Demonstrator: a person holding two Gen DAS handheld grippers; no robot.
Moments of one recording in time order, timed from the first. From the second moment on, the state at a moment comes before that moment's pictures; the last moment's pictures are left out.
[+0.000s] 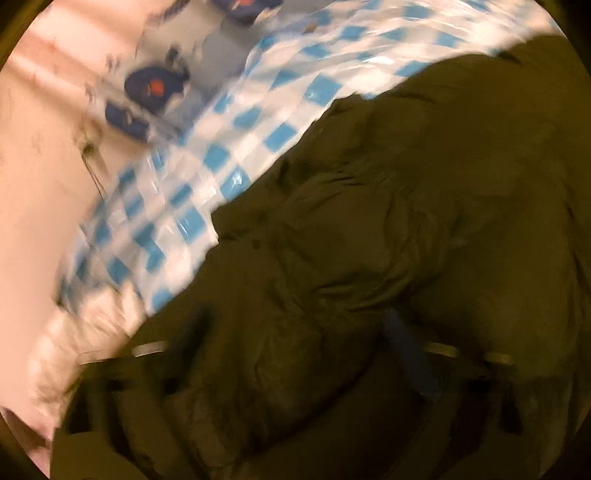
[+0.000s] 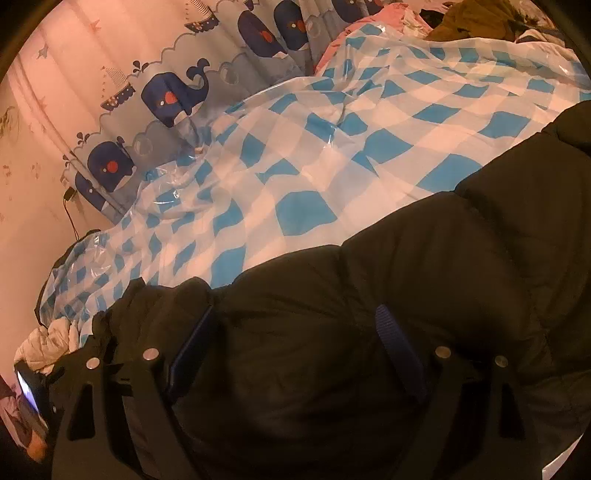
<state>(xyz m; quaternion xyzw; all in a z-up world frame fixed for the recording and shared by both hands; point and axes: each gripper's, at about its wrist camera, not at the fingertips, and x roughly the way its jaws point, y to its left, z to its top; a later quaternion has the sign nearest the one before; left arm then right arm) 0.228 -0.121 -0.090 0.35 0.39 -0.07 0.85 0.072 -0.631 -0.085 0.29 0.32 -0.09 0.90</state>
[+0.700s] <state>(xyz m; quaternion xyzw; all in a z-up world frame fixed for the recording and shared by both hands) 0.213 0.305 0.040 0.06 0.36 0.30 0.88 0.078 -0.621 -0.094 0.25 0.34 -0.10 0.90</state>
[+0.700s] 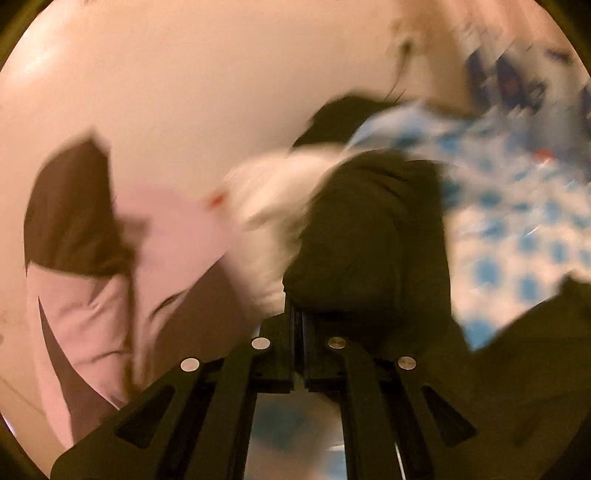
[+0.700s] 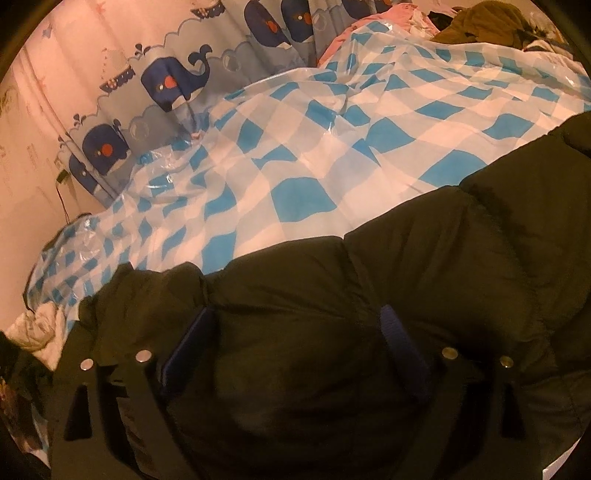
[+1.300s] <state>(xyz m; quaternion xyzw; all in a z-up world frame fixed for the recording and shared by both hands) 0.145 0.261 -0.060 0.18 0.59 0.09 0.78 0.048 -0.591 -0.069 0.27 0.39 -0.06 0.88</state>
